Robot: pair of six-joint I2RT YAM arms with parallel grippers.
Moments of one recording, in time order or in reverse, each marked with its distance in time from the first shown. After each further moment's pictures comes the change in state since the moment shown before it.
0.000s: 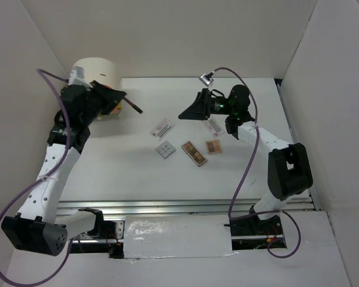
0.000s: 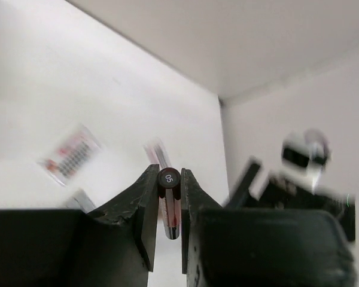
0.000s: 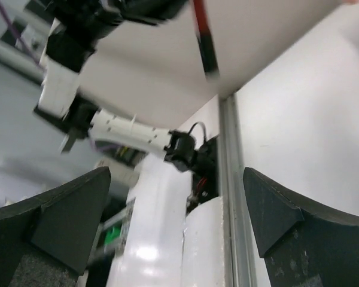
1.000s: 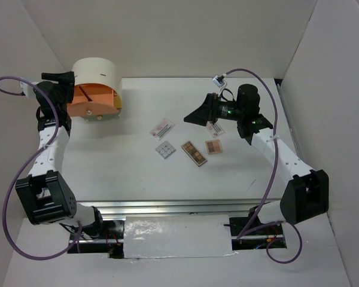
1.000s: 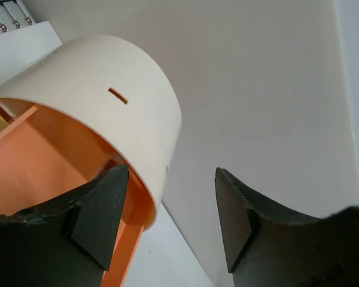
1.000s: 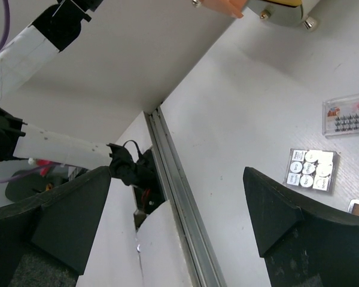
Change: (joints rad) left arm 0.507 0.281 -0.012 0.371 -0.270 -0.293; right arm -0.063 -0.264 -0.026 -0.684 0.281 -0.505
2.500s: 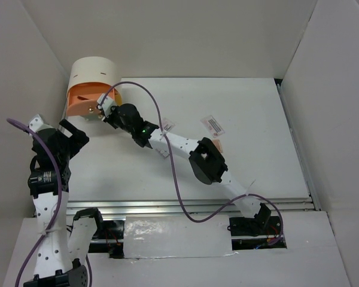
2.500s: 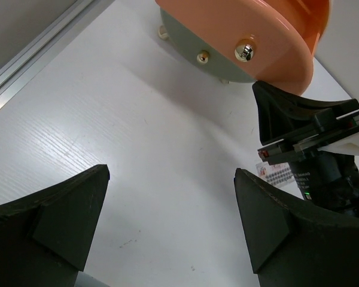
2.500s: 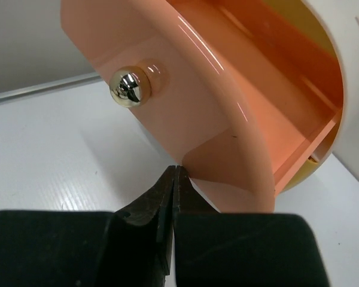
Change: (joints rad) left arm -0.056 -0.700 -0.216 -0.846 -0.092 0.587; right arm 0.667 1.147 1.123 0.098 0.998 -0.889
